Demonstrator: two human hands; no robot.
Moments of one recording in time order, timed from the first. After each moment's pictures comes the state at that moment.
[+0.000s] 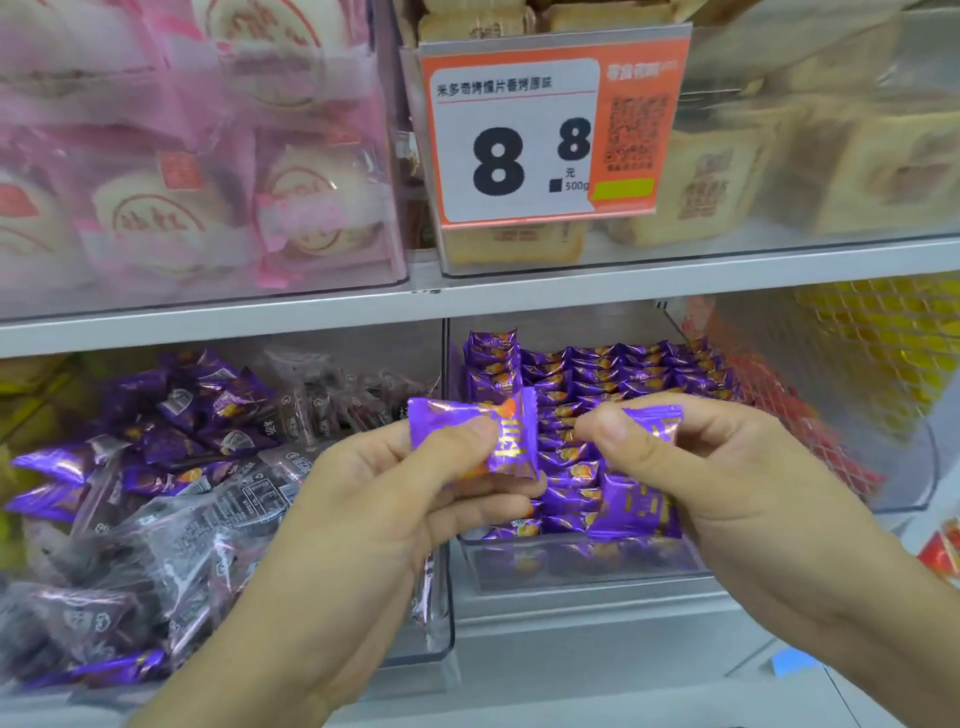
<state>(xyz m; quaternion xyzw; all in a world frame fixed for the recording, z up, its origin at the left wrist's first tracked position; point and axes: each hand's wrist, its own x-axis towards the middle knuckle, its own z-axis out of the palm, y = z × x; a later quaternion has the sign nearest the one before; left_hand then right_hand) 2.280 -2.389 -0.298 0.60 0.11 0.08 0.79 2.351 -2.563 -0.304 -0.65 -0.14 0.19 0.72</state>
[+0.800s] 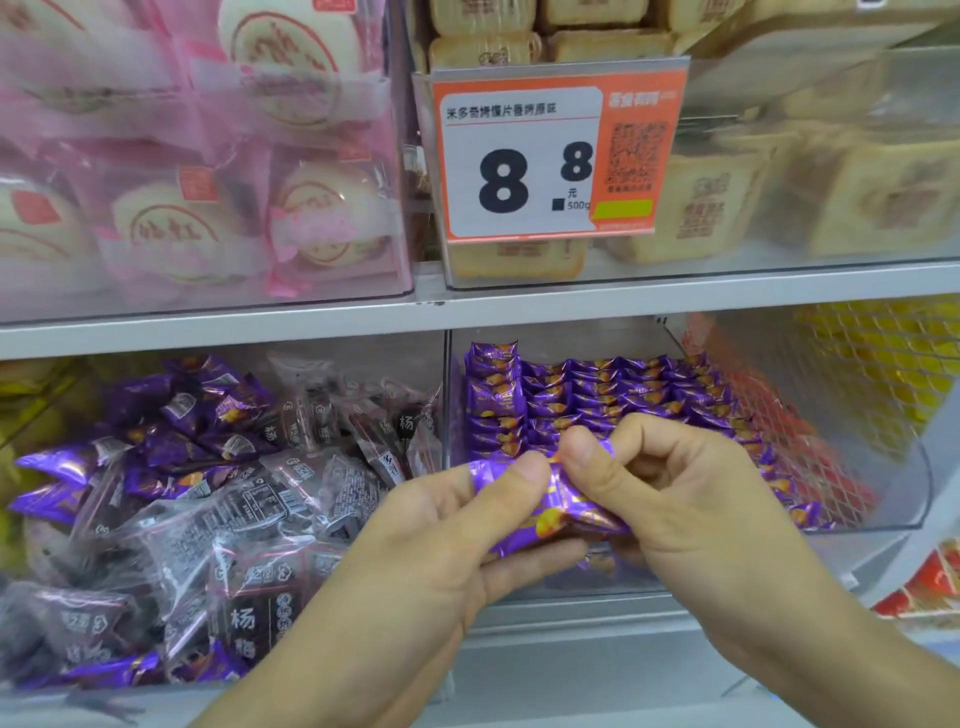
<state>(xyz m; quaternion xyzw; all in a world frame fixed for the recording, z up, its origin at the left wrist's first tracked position) 2.282 -2.406 -0.314 0.53 0.08 -0.02 0.84 2.345 -2.548 -0.315 -0.68 -0.15 0.13 0.71</state>
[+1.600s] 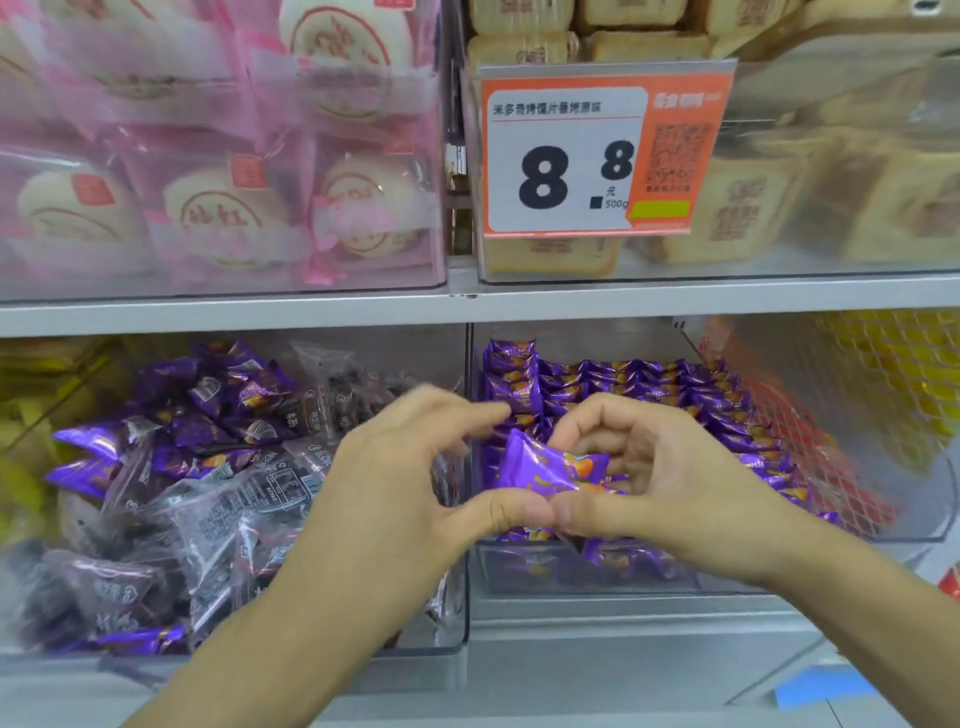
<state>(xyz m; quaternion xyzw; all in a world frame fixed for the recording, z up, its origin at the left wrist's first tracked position) 2.284 -2.359 -0.320 0.91 -0.02 0.26 0.32 2.384 -2.550 -0.323 -0.73 -0.33 0.21 0.56</state>
